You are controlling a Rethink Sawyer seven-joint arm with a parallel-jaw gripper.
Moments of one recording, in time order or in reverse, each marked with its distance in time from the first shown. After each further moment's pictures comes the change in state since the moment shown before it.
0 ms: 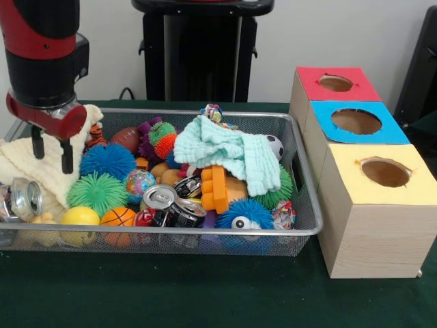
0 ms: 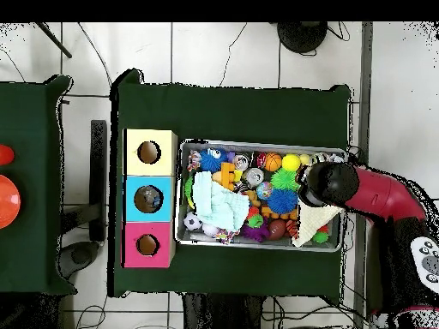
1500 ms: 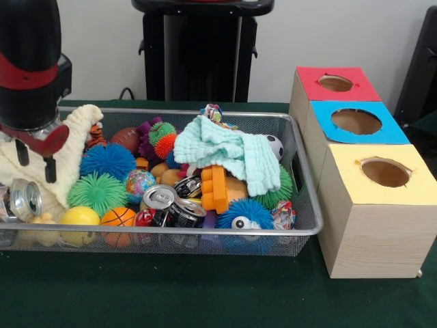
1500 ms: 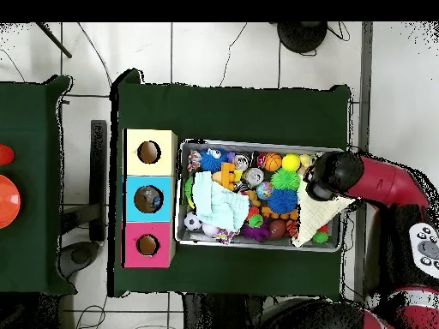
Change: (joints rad) arm 0.024 0.091 -0.057 -0.152 -0.007 0.164 0.000
